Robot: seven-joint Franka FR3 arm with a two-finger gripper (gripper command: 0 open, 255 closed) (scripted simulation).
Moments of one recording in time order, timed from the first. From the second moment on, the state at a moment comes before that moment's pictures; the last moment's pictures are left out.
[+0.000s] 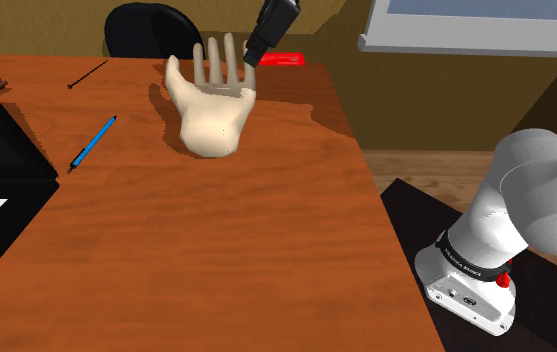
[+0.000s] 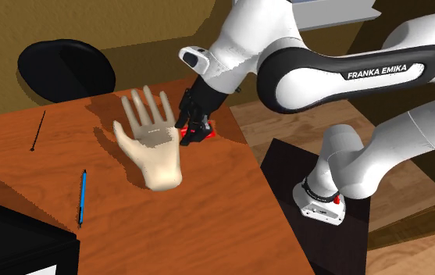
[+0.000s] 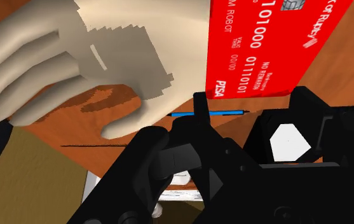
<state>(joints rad) 0.38 -0.56 0.06 -2.29 0.30 2.25 -0.52</state>
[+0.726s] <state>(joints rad) 0.37 -0.54 0.05 -2.12 0.28 2.11 -0.48</state>
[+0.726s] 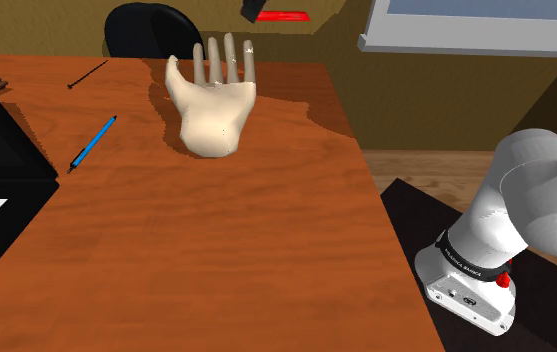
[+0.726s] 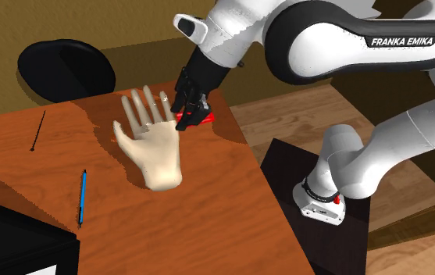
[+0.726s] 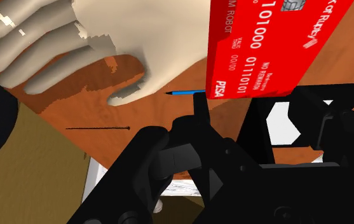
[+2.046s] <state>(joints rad) 0.37 -0.43 0.07 -1.77 0.24 1.88 -0.40</state>
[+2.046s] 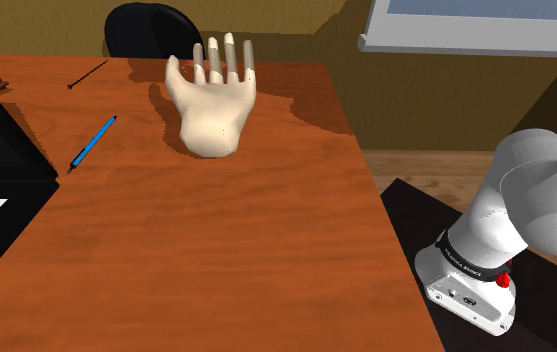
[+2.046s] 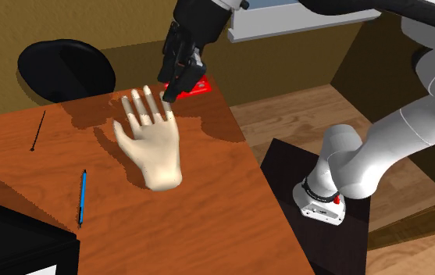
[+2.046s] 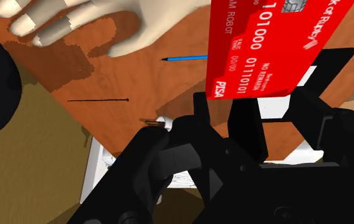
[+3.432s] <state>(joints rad) 0.50 0.06 0.50 -1.26 -0.13 1.89 0.16</state>
